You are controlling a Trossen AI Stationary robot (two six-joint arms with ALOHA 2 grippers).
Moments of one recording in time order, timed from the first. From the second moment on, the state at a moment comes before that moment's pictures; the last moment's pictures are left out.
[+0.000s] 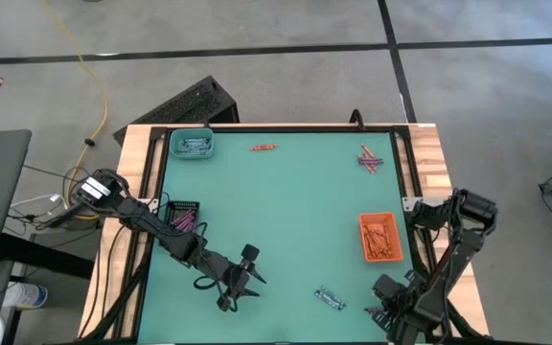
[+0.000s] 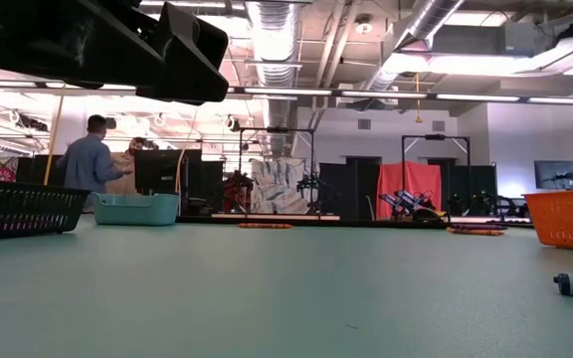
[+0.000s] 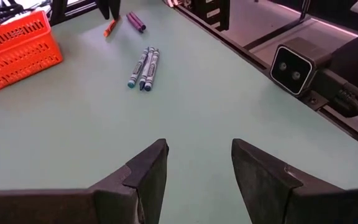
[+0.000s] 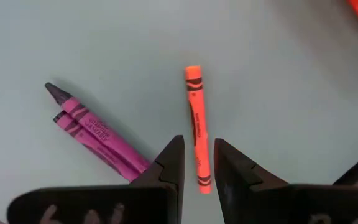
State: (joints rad) left arm -0.52 1.67 0.73 0.55 -0.12 0.12; right arm 1.11 1.79 1.12 -1.02 0.05 1.87
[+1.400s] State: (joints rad) left arm -0.52 1.67 0.73 0.54 -0.12 0.13; right arm 1.01 1.79 1.11 -1.02 0.08 1.72
